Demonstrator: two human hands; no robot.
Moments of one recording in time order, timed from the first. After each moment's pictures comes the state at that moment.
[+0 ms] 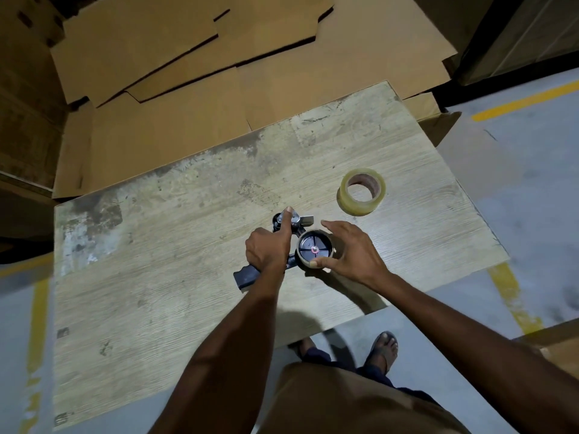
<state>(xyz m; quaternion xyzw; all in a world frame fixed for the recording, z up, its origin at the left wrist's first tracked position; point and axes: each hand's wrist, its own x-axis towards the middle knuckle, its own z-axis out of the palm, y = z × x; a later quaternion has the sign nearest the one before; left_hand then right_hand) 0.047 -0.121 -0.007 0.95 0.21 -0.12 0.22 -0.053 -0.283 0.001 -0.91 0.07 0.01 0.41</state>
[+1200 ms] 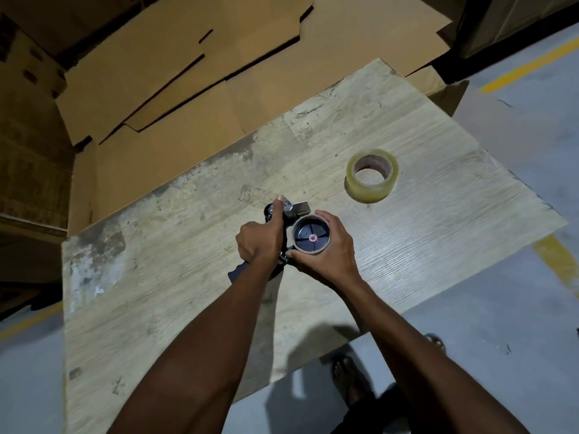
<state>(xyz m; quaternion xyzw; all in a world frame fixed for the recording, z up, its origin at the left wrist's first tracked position) 0.083 -0.101 -0.025 0.93 0.19 -0.09 0.29 -0.025 -0.202 -0.070 -0.78 0.21 -0.17 0.57</state>
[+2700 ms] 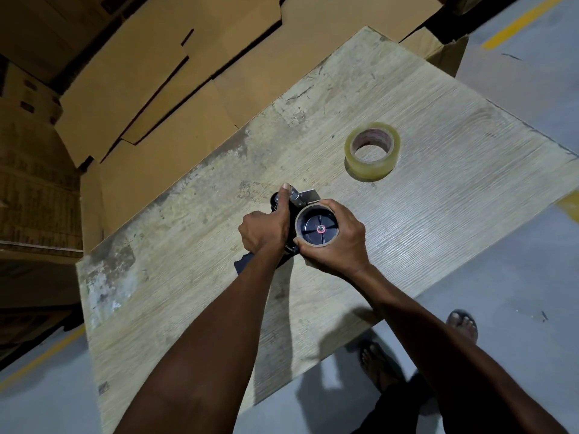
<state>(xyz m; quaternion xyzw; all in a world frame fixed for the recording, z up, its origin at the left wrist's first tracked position) 0.088 -0.105 -0.026 0.96 0.13 -0.06 0.25 -0.026 -0.194 -0.077 -0.77 0.21 -0.27 0.54</state>
